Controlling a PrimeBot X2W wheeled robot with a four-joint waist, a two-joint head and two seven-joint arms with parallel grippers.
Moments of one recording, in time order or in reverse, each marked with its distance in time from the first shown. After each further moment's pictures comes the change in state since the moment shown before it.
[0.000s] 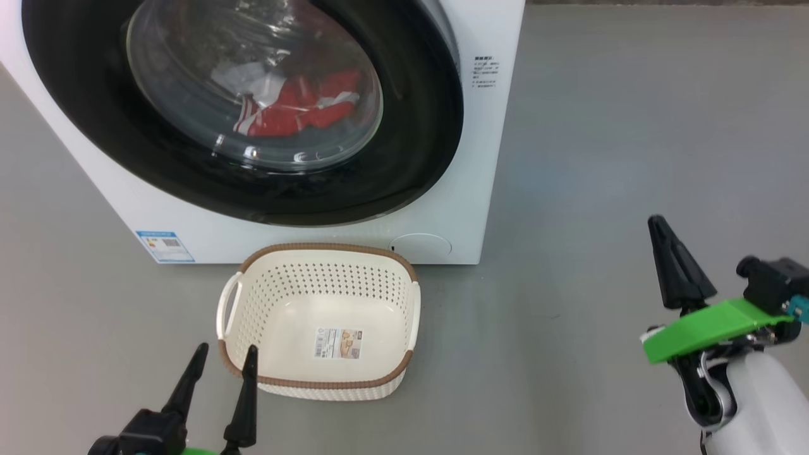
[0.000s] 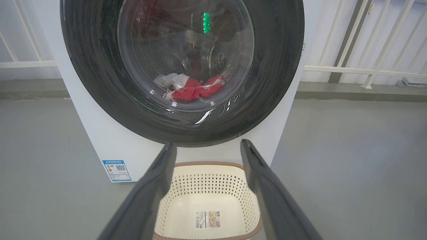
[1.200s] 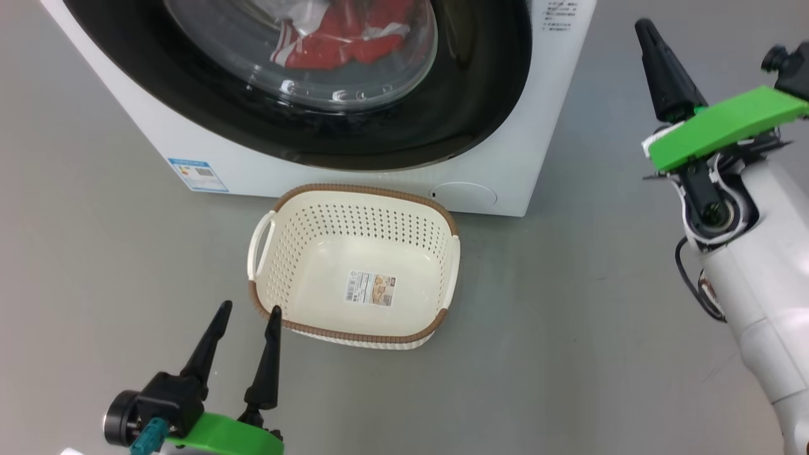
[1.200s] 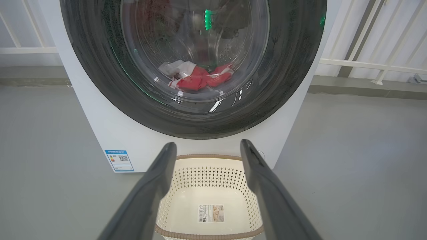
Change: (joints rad) left arm -0.093 -0.004 -0.067 -0.006 -0.024 0.000 -0.004; right arm -0.555 -0.090 0.284 0.255 0.589 0.000 0.090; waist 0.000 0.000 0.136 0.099
